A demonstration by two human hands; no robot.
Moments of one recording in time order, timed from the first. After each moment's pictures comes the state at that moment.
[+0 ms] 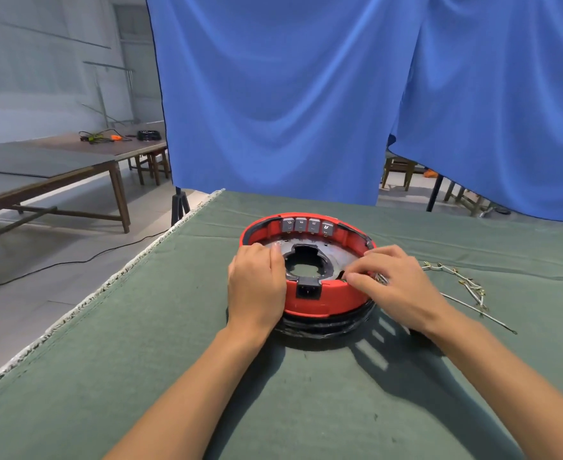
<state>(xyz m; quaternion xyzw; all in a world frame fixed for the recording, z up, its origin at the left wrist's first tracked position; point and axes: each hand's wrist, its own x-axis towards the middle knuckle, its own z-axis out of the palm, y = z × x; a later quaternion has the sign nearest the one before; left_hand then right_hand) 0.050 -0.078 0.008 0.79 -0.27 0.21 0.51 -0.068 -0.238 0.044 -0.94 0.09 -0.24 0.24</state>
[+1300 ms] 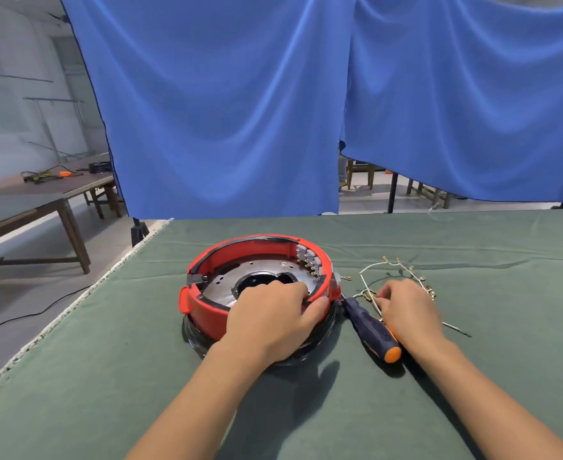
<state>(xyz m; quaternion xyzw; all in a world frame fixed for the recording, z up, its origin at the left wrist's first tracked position) 0.017 -0.149 0.037 0.84 -0.50 0.15 0.13 -0.079 -0.339 -0.008 -0.86 0.43 -0.22 0.14</state>
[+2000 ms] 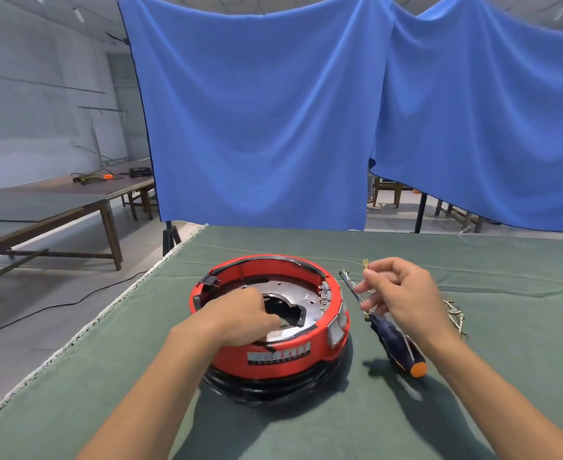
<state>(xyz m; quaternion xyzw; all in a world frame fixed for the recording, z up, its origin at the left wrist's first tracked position) 0.061 -0.082 0.063 0.91 -0.39 -0.08 0.15 -0.075 -0.272 0.055 -0.76 0.19 -0.35 0.52</state>
